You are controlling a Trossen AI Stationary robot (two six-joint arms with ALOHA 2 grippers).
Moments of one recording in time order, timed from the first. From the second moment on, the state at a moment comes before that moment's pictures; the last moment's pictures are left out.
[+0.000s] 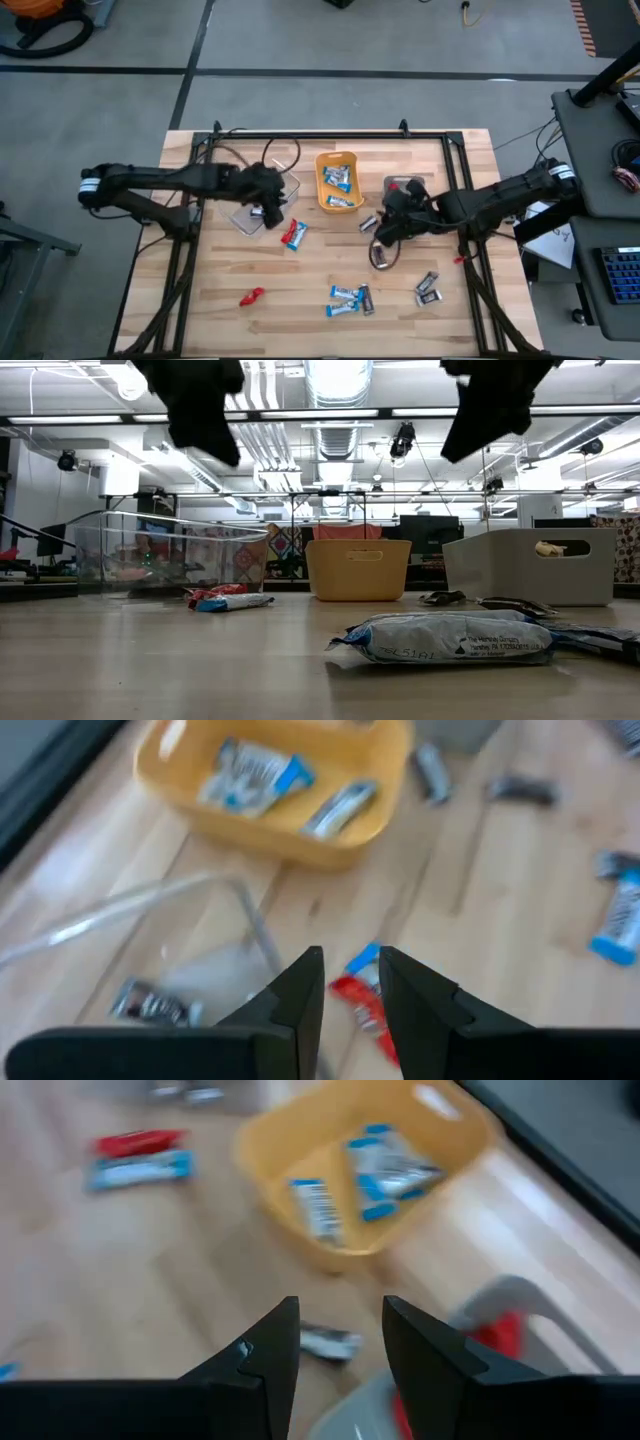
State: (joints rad) left arm 0.05 1.23 1.02 -0.65 -0.18 -0.30; right arm 0.27 1.29 1.02 -0.78 0.57 0.69
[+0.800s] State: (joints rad) left arm -0.54 1.32 1.02 -0.41 -0.68 -0.42; right arm 0.56 1.57 1.03 -0.35 0.44 0.47
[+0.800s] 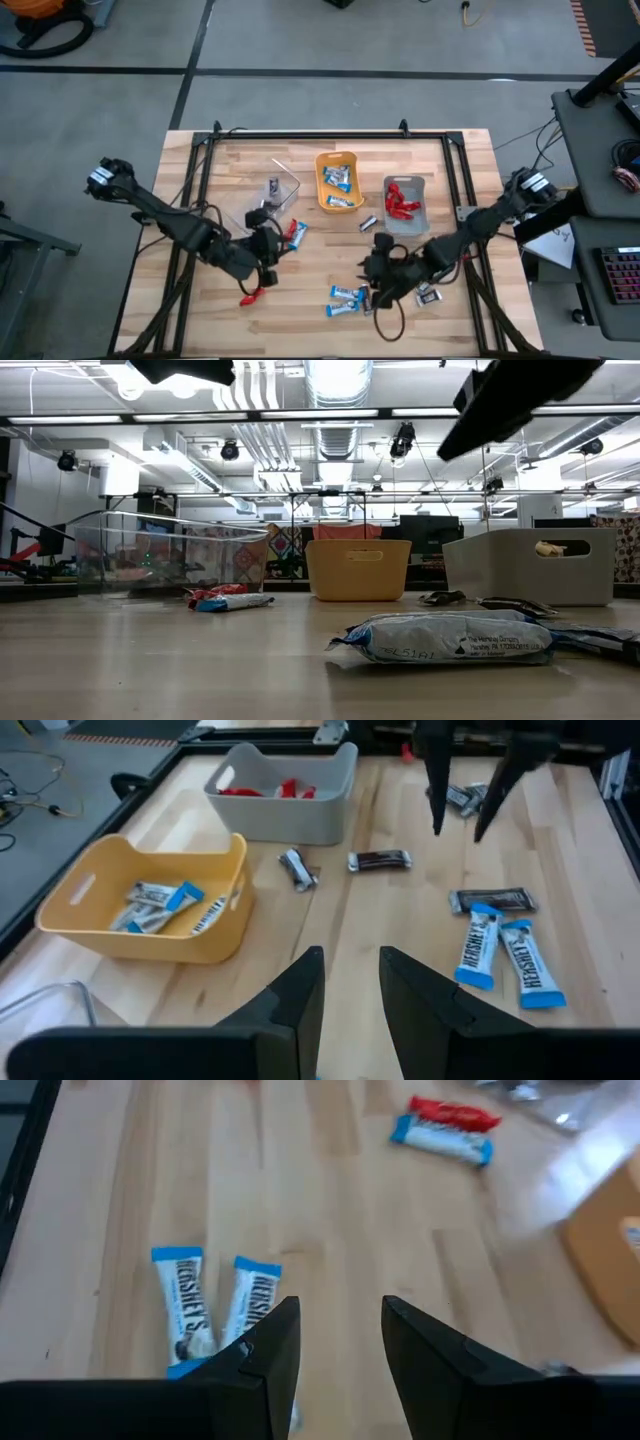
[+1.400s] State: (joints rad) left arm -0.56 1.39 1.02 -0.35 -0.69 -0.43; right arm 0.64 1.87 1.14 -0.27 0.44 0.44
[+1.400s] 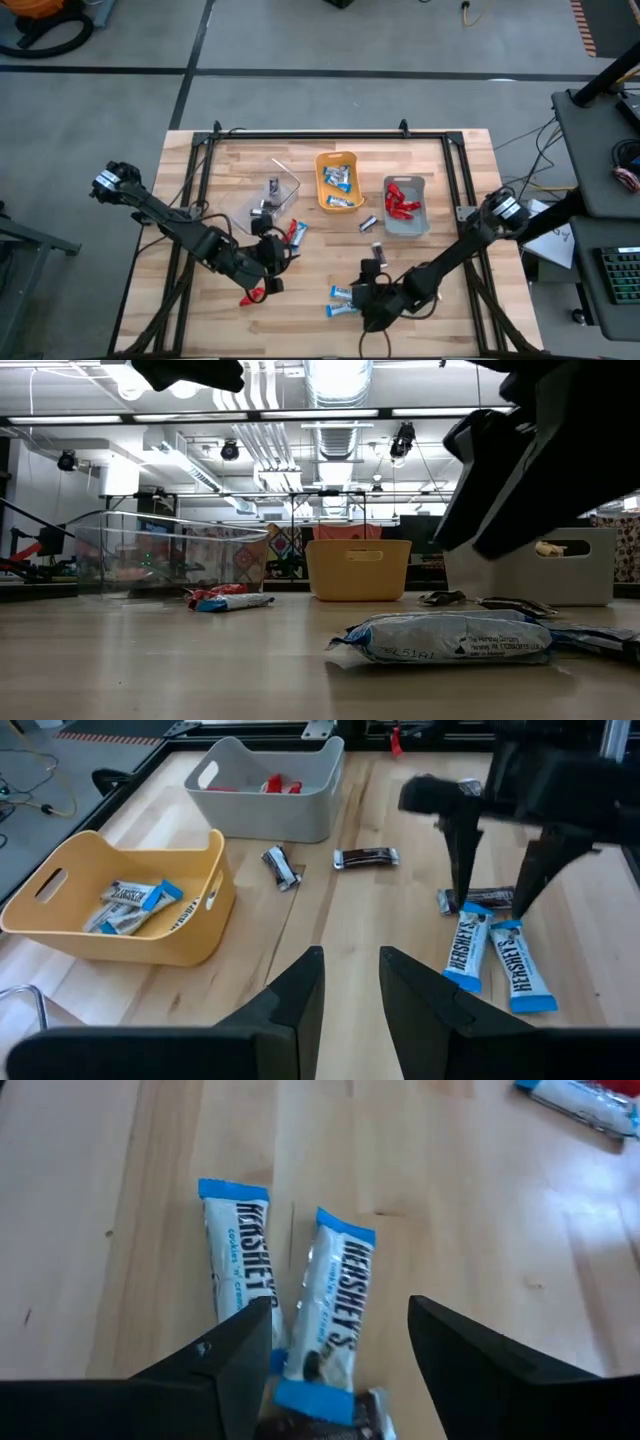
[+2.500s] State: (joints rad) left arm -0.57 1.39 1.02 -0.34 -0.70 -0.43; right arm 0.60 1.97 1.07 -0.13 0.41 0.55
